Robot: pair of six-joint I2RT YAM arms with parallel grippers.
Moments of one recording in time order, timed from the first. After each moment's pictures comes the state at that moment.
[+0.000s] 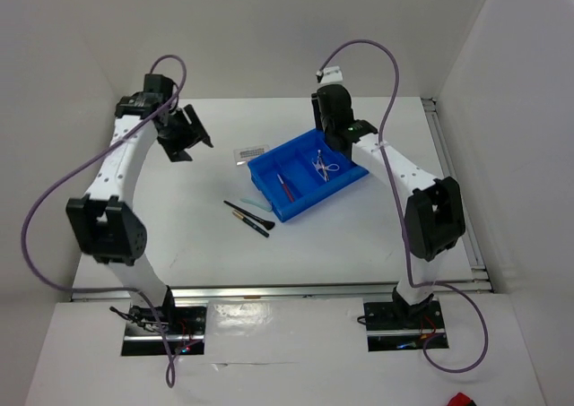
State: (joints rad) left arm -0.02 1.66 1.73 -1.09 0.14 -0.63; right arm 0.48 1.78 1.55 -0.19 0.45 0.05
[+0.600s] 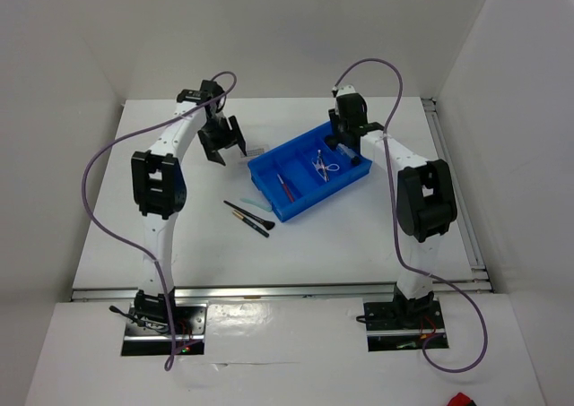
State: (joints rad) left arm -0.16 2.31 2.21 -1.19 0.21 -0.58; right arm 0.29 1.95 1.51 -0.19 0.26 -0.04
